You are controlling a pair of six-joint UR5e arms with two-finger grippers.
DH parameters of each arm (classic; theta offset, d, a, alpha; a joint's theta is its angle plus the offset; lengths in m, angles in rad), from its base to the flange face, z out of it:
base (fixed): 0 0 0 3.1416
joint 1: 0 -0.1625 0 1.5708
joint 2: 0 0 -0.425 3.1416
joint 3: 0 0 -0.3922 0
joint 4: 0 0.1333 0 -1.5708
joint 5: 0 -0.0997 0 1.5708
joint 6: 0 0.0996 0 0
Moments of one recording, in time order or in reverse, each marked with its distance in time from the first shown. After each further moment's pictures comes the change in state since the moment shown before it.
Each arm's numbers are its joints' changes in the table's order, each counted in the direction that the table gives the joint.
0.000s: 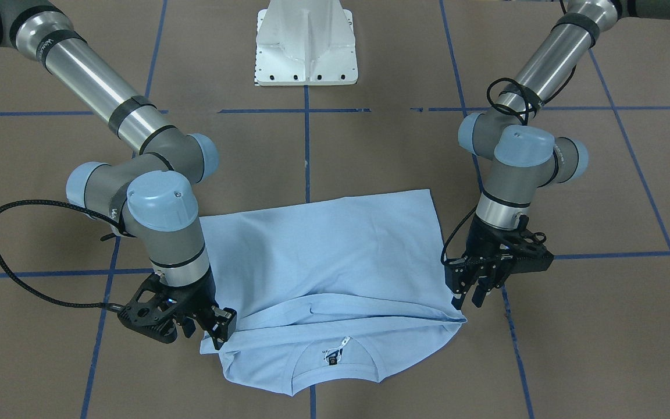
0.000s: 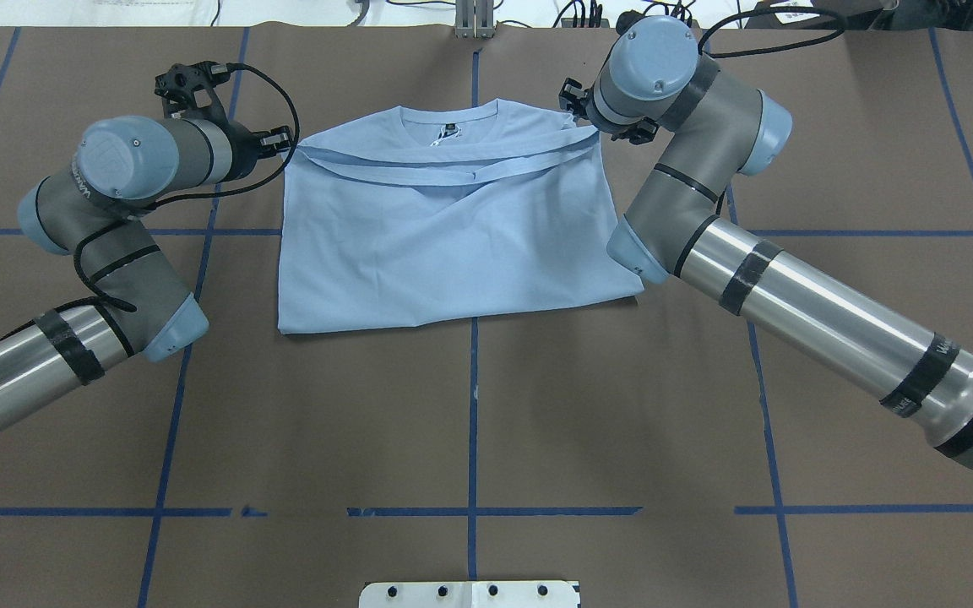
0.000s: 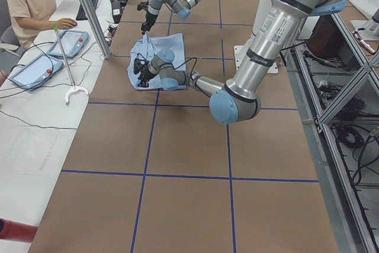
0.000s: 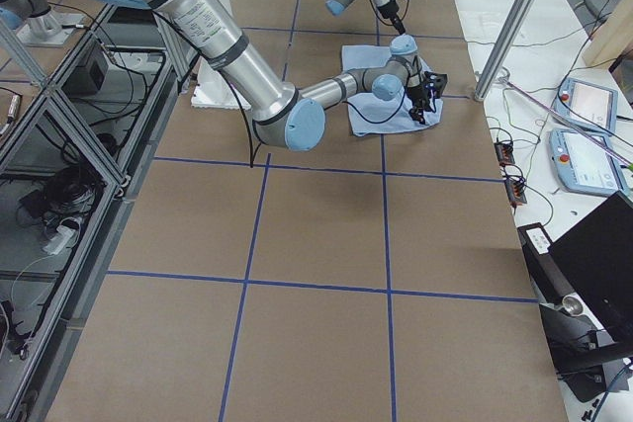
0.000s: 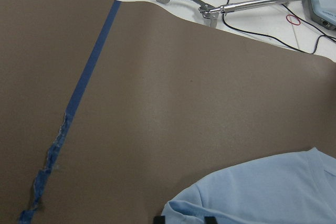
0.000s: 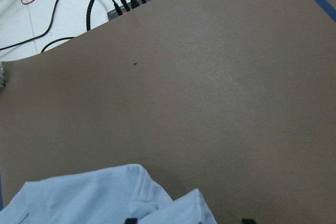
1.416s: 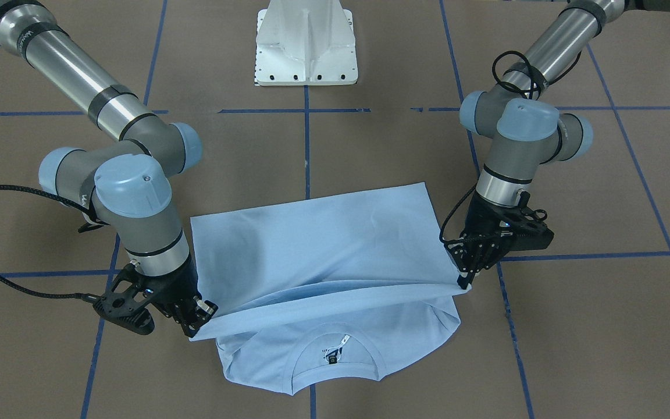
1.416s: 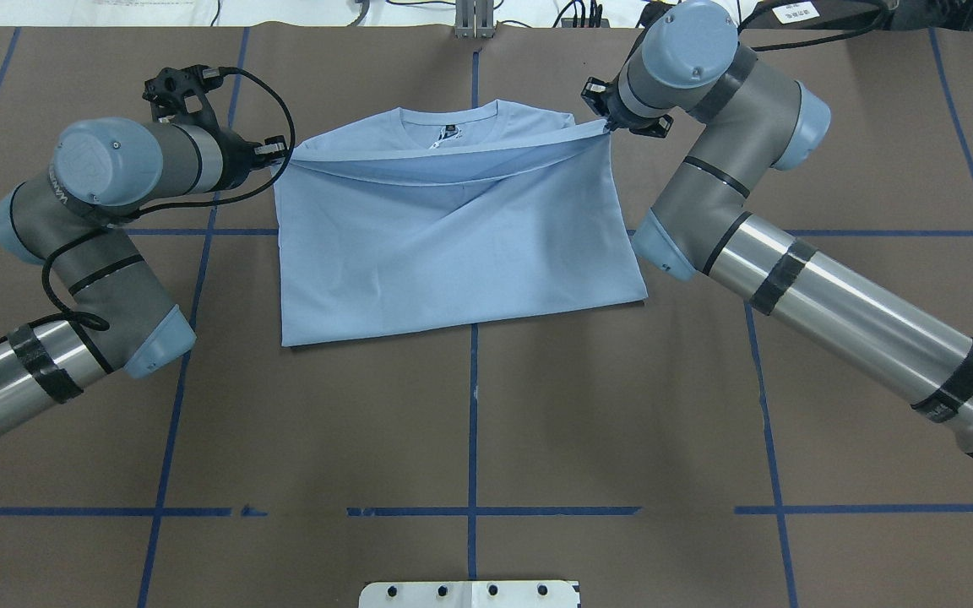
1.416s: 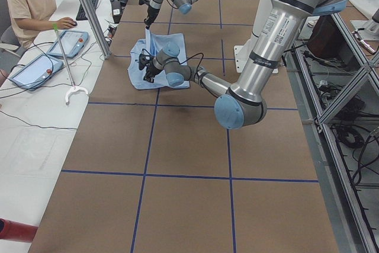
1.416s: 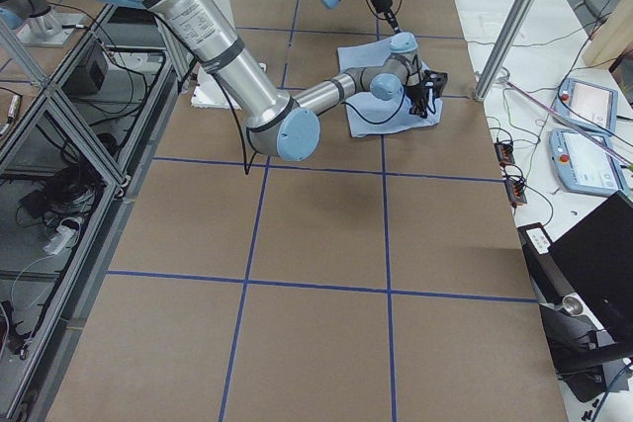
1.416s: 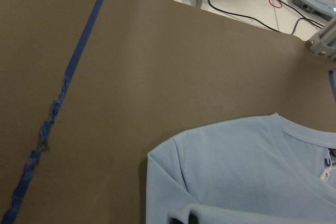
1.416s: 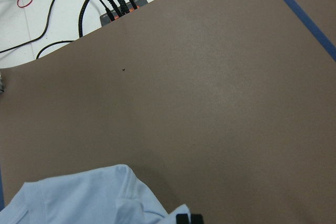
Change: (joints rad) left arm -0.003 -0.040 -0.114 0.097 0.021 -0.003; right arm -0.030 0.016 0.048 -0.059 -0.052 -0.009
